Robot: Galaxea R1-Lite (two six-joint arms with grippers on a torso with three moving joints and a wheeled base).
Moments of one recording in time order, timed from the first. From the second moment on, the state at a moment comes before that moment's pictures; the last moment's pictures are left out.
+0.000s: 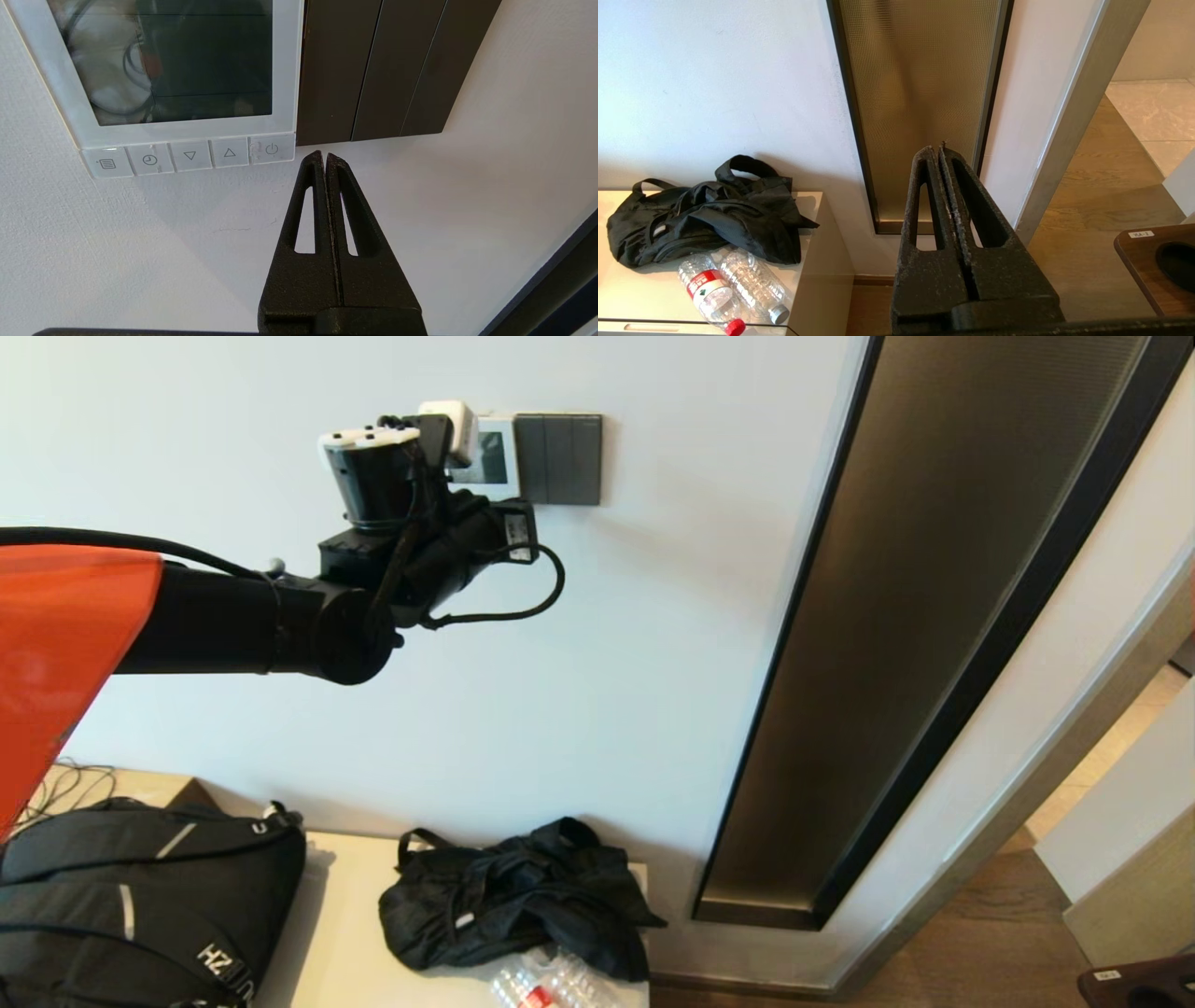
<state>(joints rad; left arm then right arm) -0.48 2.06 -1.61 -0.64 0.06 -0.02 -0.02 0.00 0.00 -0.02 0.02 -0.02</state>
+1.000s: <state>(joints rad) -0.44 2.12 -1.69 -0.62 0.06 -0.02 -0.02 0.00 0.00 -0.02 0.02 -0.02</state>
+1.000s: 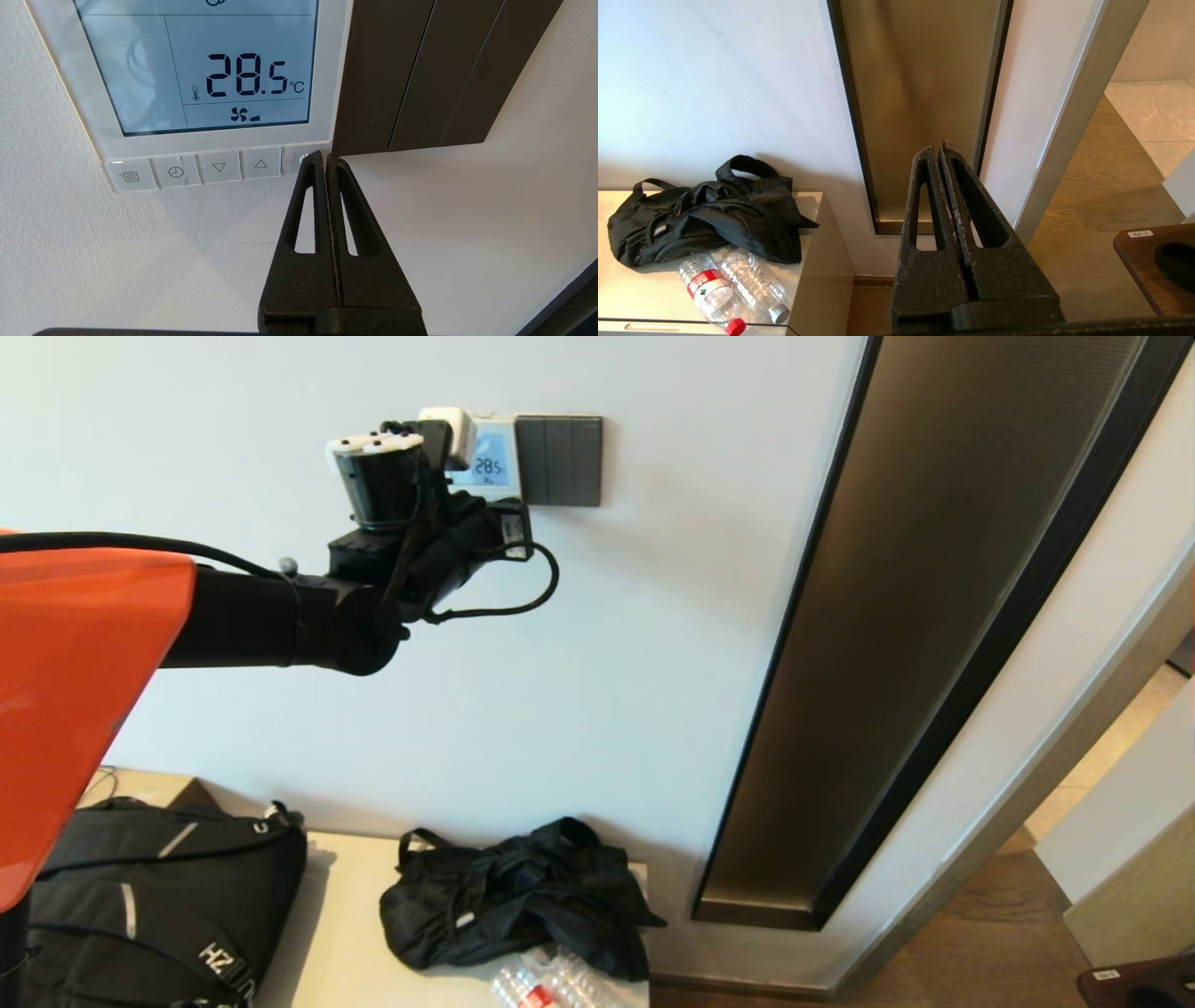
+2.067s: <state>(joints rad) -0.41 2.04 -1.59 -0.64 0.09 0.00 -0.02 0.00 0.00 -0.02 0.02 -0.02</state>
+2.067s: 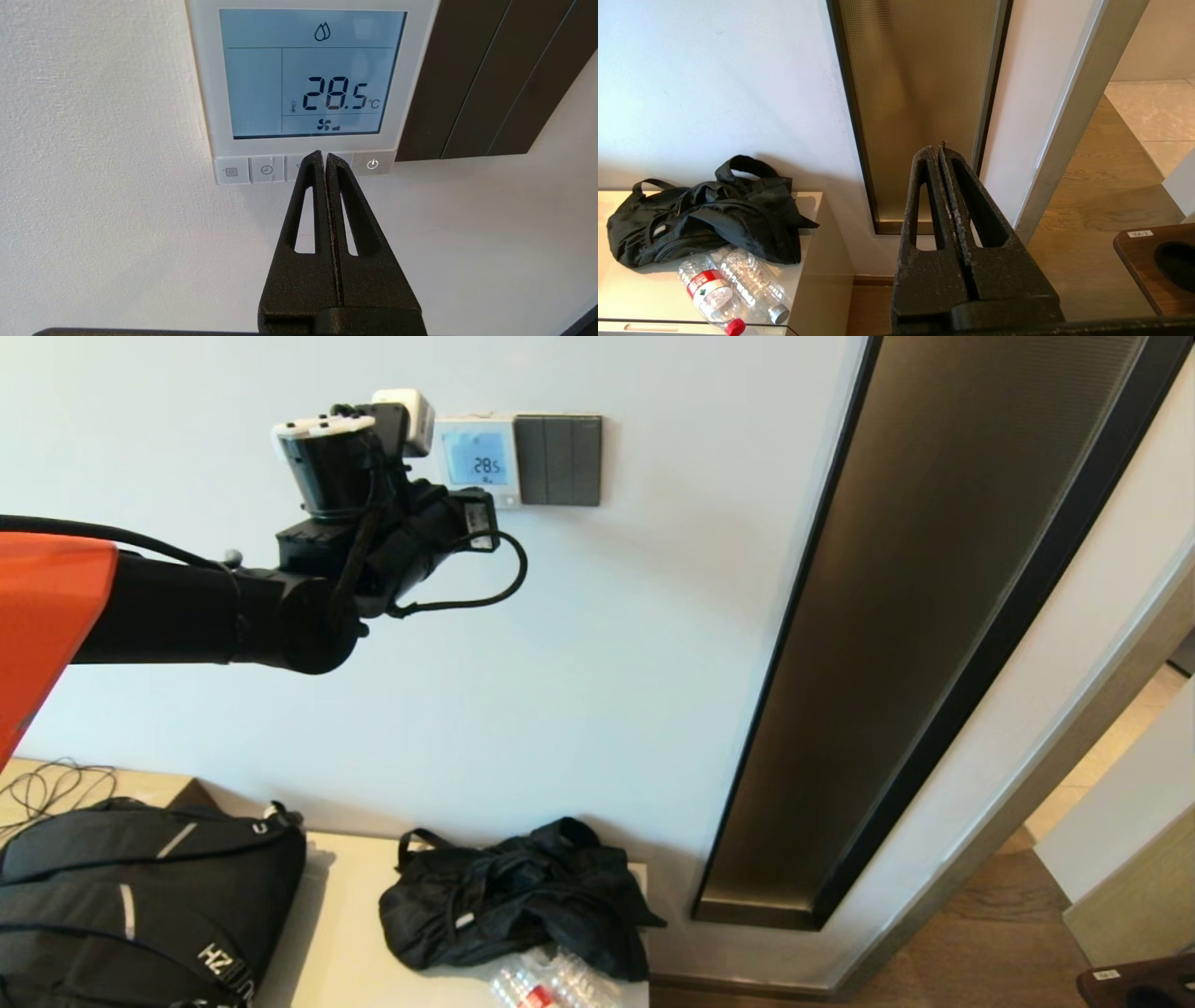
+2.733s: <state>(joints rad) -0.42 2.05 -1.58 -0.65 0.10 0.00 -0.02 0.00 0.00 -0.02 0.02 -0.02</state>
